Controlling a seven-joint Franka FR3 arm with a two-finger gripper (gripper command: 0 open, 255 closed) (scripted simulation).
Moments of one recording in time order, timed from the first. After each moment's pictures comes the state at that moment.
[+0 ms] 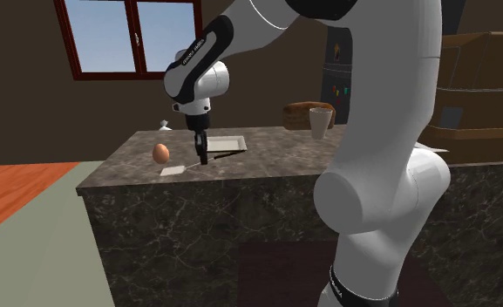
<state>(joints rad) 0.46 0.14 0.29 -2.07 -0.11 2.16 -0.84</state>
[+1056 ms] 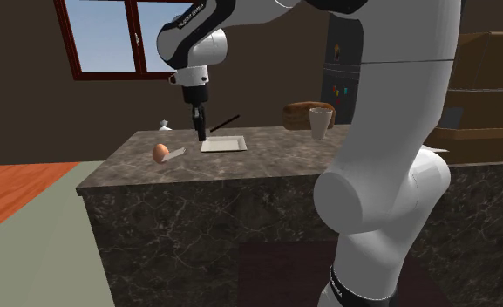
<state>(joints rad) 0.45 0.06 0.29 -1.95 -0.07 1.96 -0.88</state>
